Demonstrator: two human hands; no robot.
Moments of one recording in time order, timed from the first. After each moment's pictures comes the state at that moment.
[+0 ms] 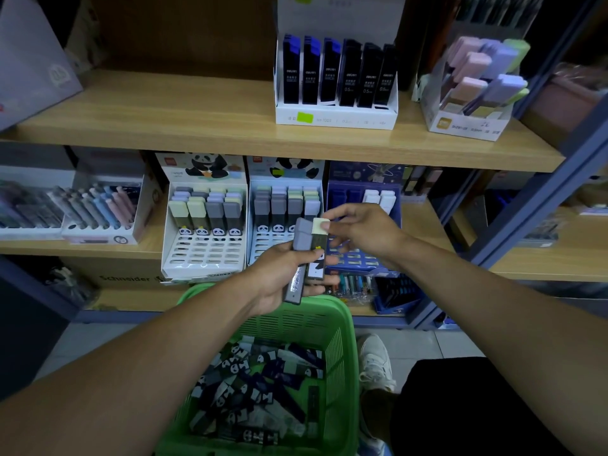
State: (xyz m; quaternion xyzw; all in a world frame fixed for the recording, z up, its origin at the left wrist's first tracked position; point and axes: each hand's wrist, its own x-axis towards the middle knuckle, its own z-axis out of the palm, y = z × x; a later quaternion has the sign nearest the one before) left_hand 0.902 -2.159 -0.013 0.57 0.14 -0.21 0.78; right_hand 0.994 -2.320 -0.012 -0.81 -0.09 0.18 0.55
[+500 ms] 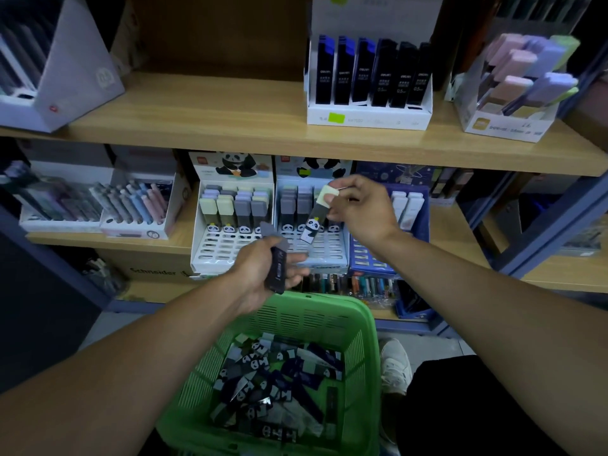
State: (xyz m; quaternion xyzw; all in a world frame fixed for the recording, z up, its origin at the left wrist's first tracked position) left_hand 0.893 -2.109 -0.020 0.54 0.28 -0.08 0.79; right_hand 0.998 -2.266 -0.007 -0.76 -0.11 0.06 0.63
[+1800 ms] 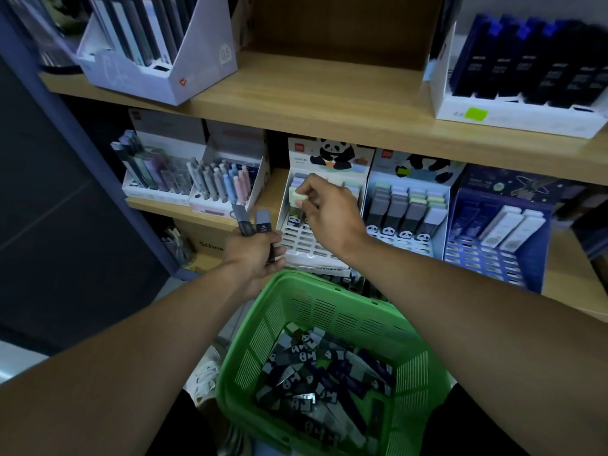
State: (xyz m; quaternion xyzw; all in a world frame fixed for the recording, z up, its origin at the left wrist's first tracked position) left_hand 0.878 -1.985 -0.051 0.55 0.42 0.11 0.71; right_hand 0.984 -2.091 -0.048 -0.83 -0.34 -0.02 0.44
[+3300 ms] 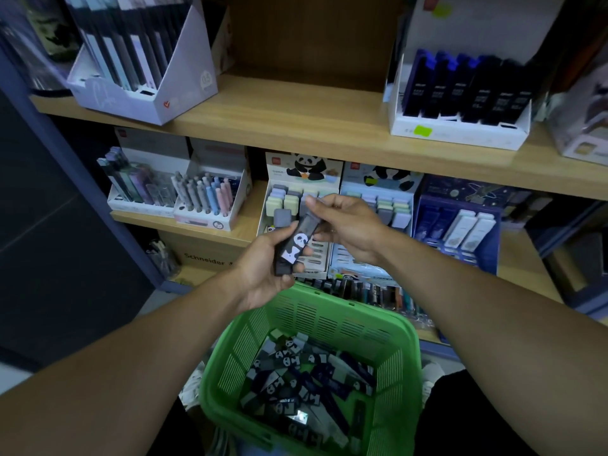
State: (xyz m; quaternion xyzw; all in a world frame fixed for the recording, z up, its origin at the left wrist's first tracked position) left_hand 0.865 -2.025 -0.022 0.54 0.19 -0.07 0.82; right_hand 0.978 -2.157 -0.006 -0.66 -0.16 0.30 0.67
